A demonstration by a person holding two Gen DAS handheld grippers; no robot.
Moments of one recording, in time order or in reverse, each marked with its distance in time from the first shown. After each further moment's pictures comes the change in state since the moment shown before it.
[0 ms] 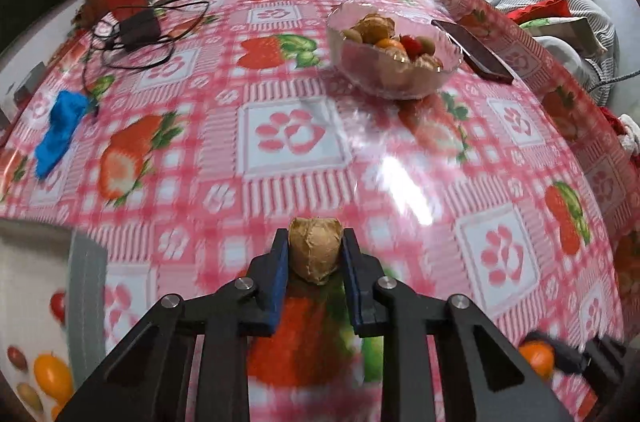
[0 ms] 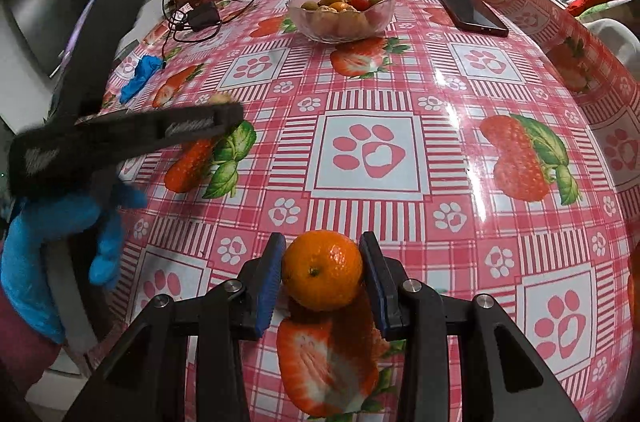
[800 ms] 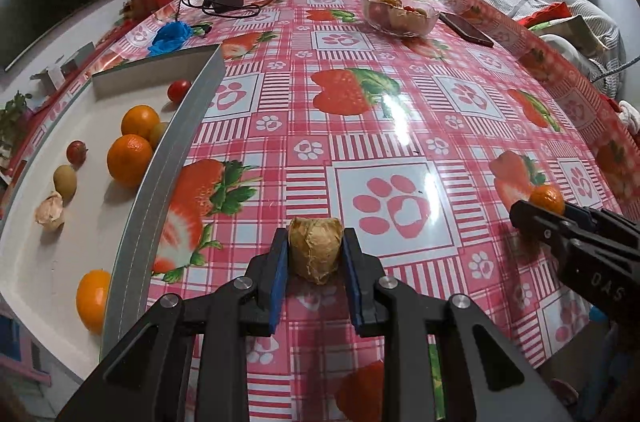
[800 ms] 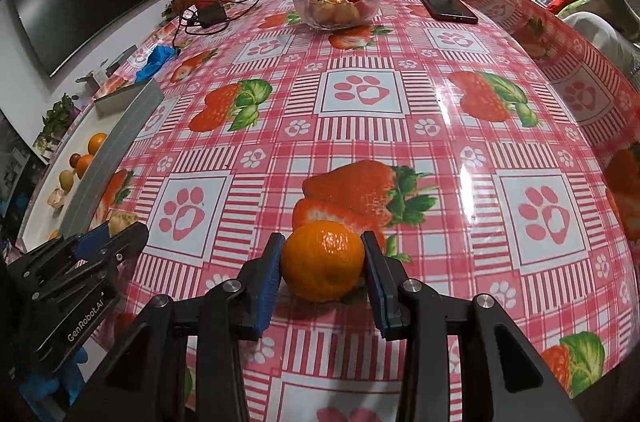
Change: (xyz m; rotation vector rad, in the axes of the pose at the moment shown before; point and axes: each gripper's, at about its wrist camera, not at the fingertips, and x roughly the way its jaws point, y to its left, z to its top) left arm -0.099 0.002 -0.160 -0.076 -0.066 0.100; right arm -0.038 0.010 -0.065 0.009 -0.047 -0.037
